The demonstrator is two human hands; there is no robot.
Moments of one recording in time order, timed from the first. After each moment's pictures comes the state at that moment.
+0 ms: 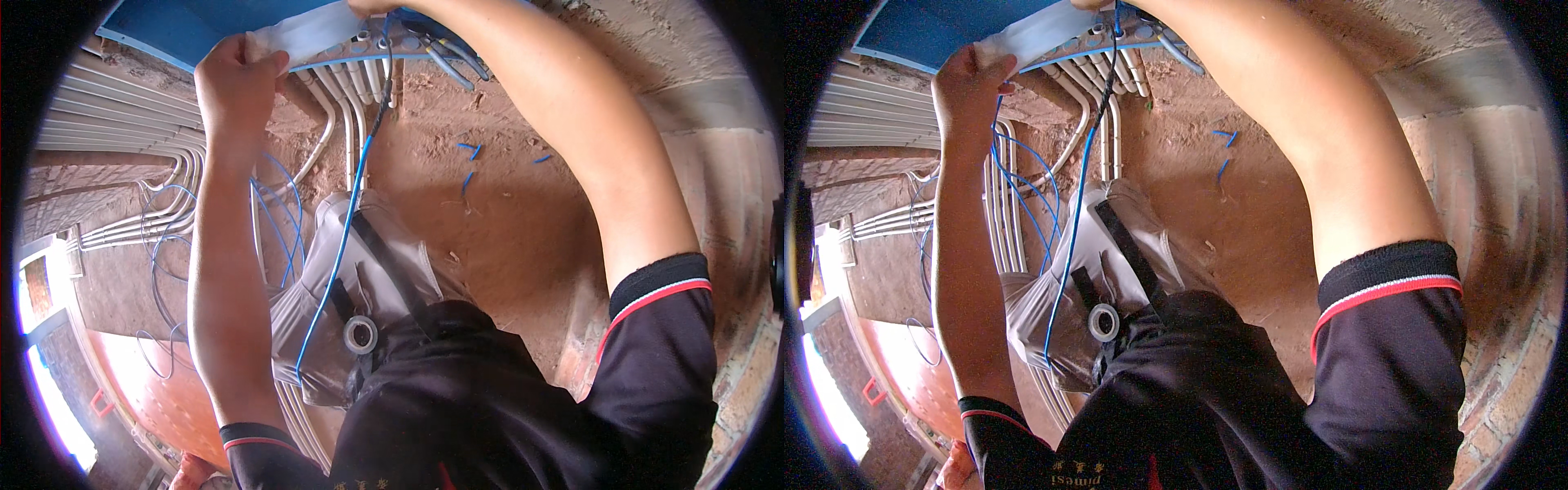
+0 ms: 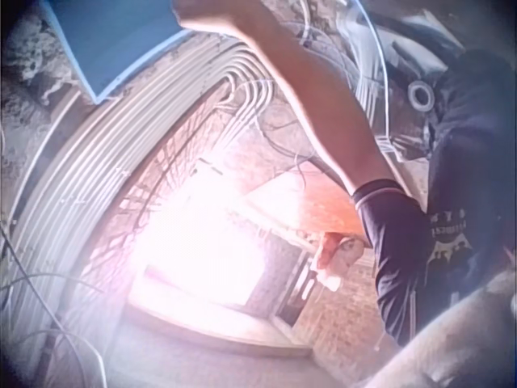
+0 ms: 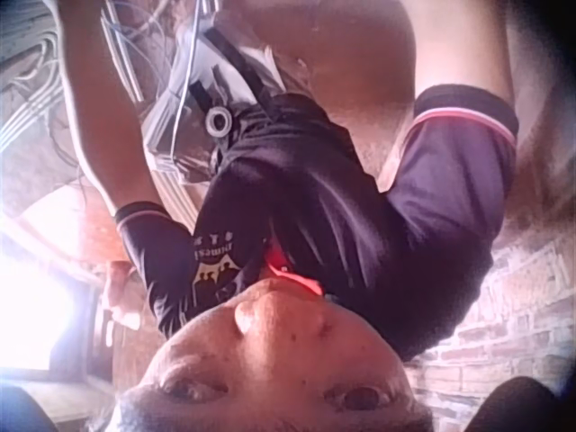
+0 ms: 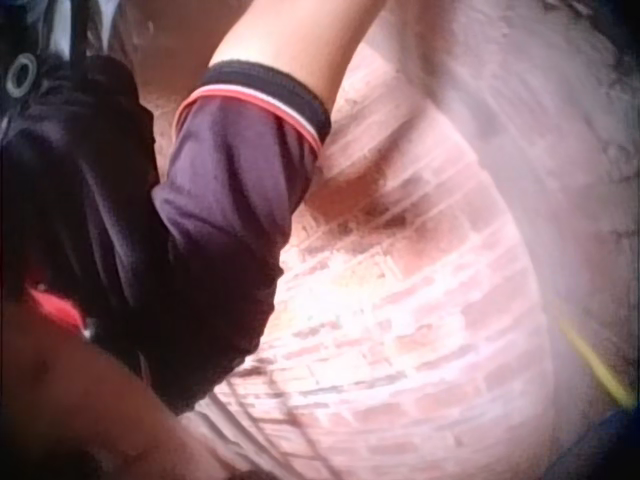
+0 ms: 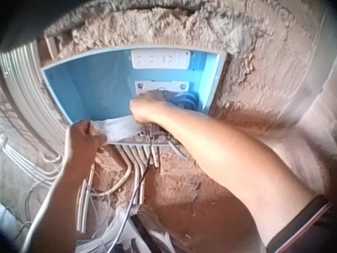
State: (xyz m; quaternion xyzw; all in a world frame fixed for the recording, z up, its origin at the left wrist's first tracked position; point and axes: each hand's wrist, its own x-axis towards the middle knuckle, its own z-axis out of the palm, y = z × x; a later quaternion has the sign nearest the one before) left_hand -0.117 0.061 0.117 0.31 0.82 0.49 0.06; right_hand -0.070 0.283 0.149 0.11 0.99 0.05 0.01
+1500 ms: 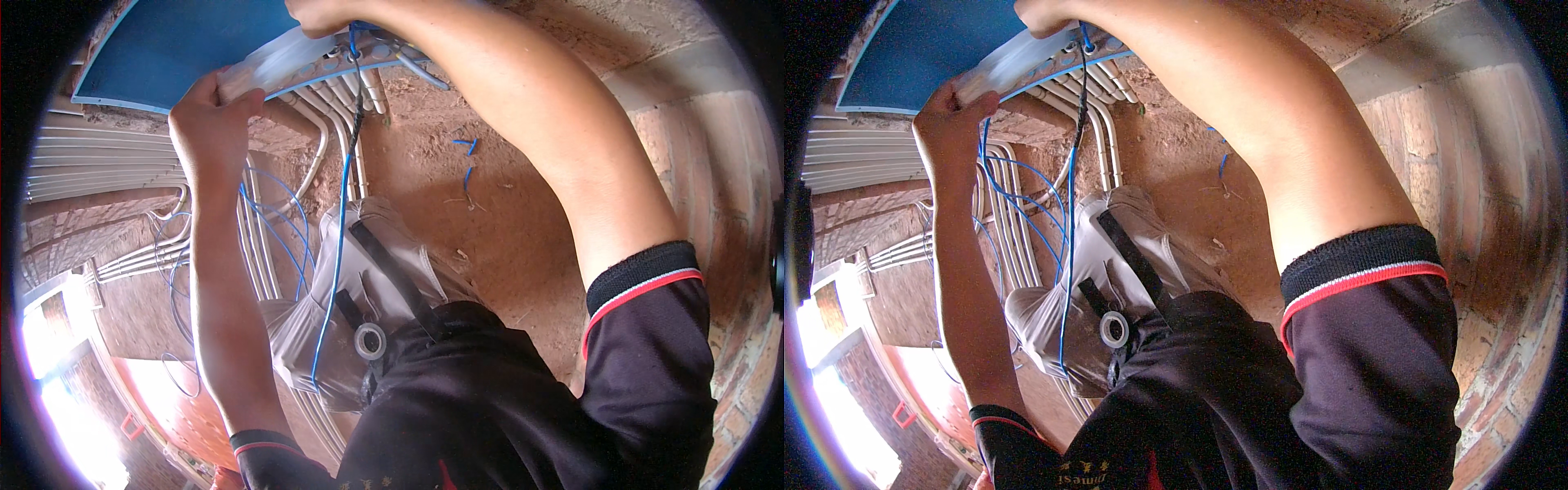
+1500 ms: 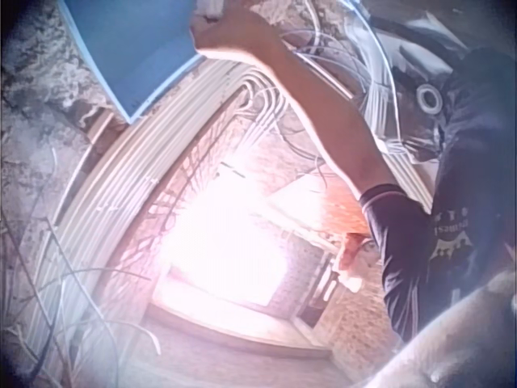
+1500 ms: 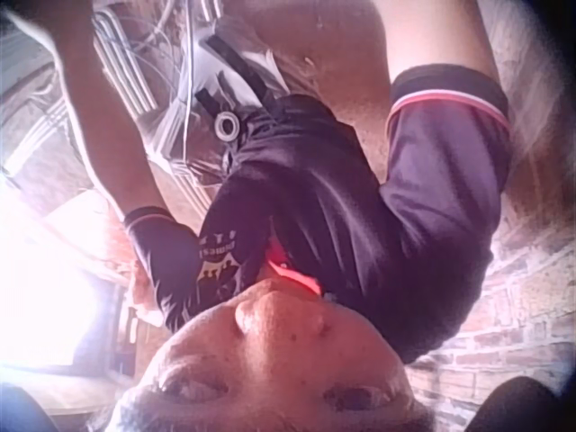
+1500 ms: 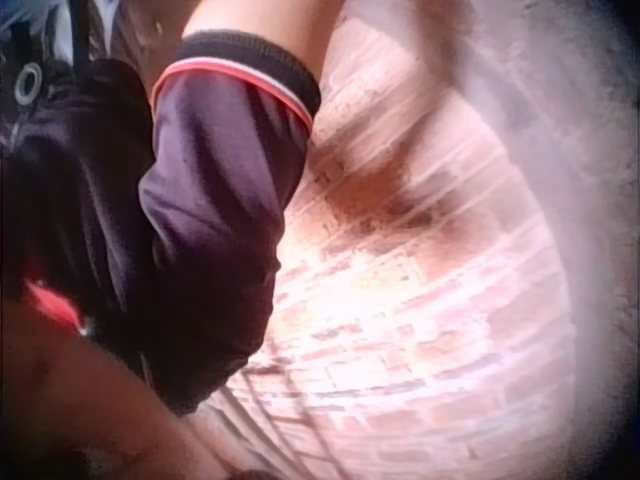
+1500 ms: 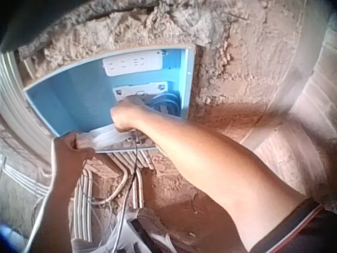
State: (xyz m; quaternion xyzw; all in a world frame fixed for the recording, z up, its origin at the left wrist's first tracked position) left_hand -0.104 0.068 0.134 0.34 0.86 0.39 -0.01; right_hand -0.067 0.290 0.150 0.06 1.00 0.03 0.00
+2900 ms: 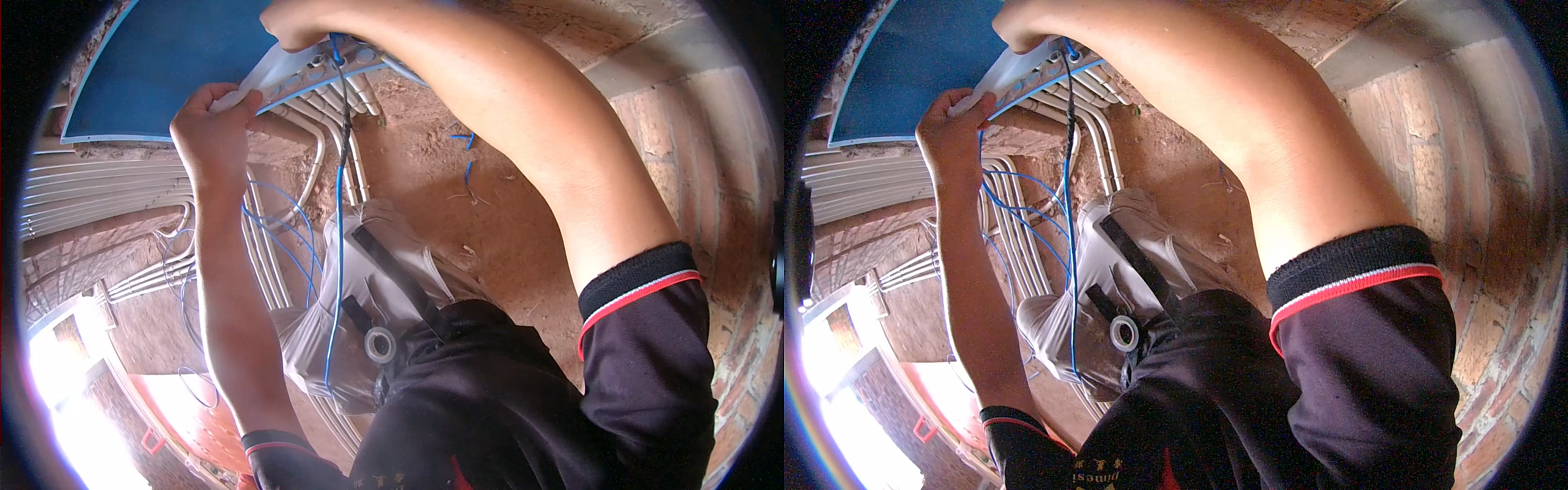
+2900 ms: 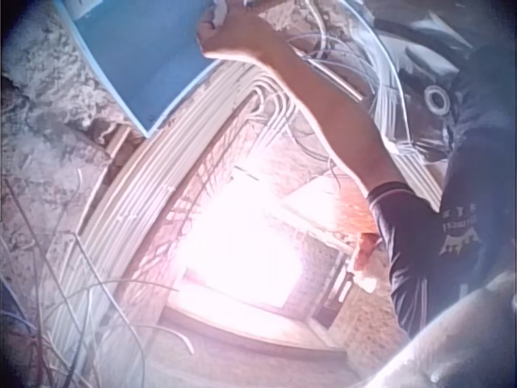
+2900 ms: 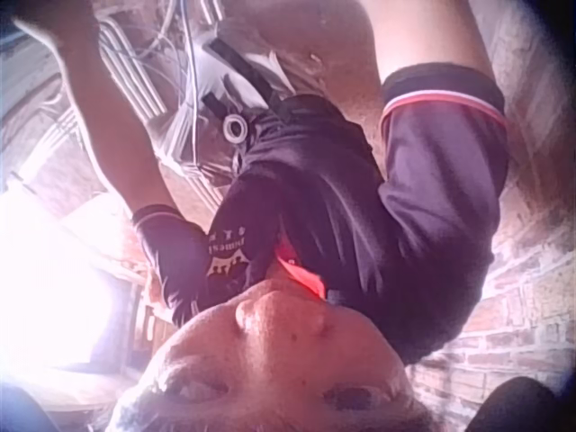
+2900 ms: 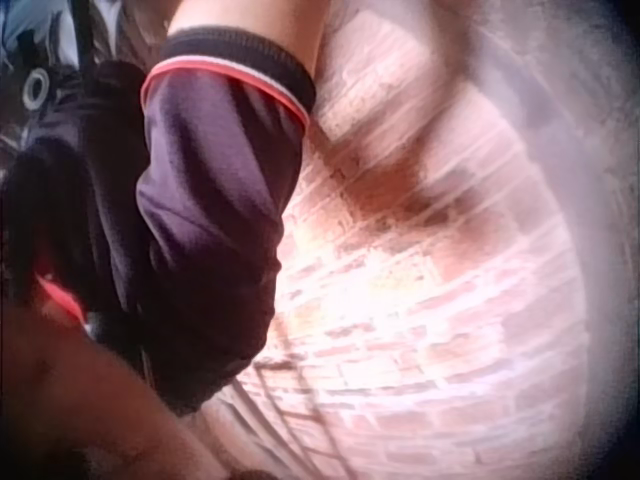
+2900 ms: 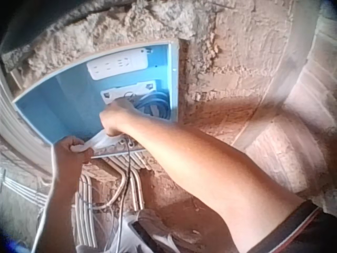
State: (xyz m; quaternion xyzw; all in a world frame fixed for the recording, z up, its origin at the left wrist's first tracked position) left_hand -0.109 0.089 0.124 0.29 0.83 0.47 0.07; right_hand -0.066 0.288 0.150 0.06 1.00 0.03 0.01
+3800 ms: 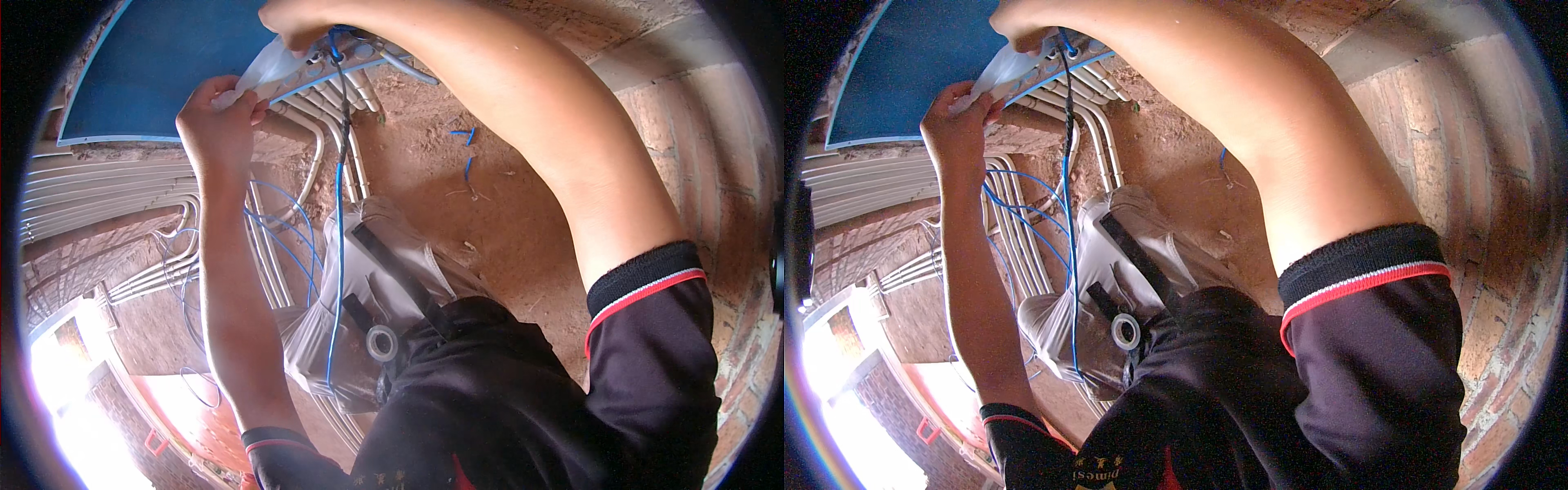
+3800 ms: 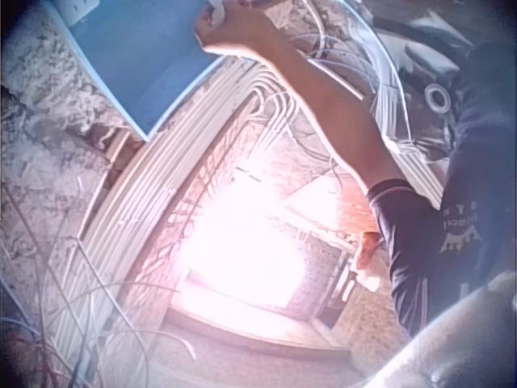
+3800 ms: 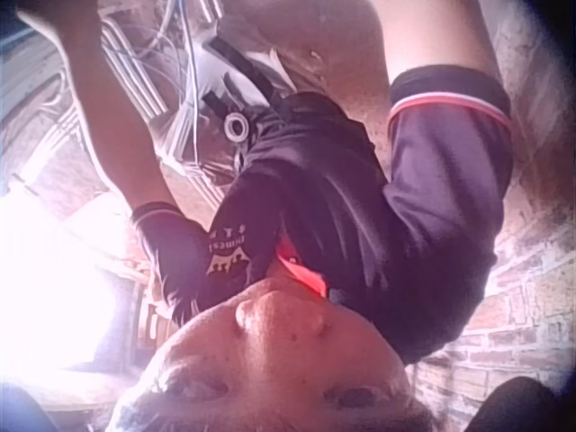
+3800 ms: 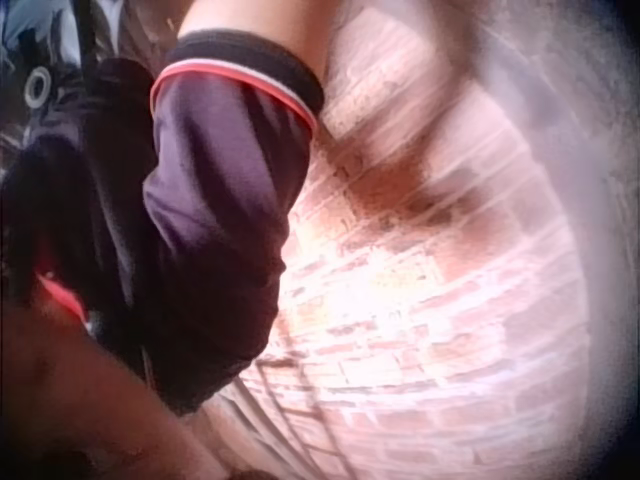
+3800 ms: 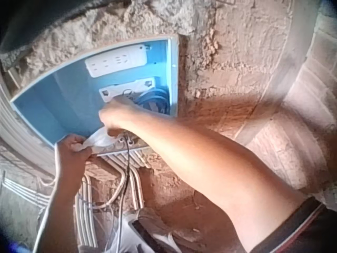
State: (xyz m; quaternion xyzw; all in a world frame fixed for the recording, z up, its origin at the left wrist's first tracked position) left_hand -0.105 0.097 0.117 0.29 0.81 0.51 0.10; right_hand -0.056 0.290 0.159 0.04 1.00 0.03 0.03
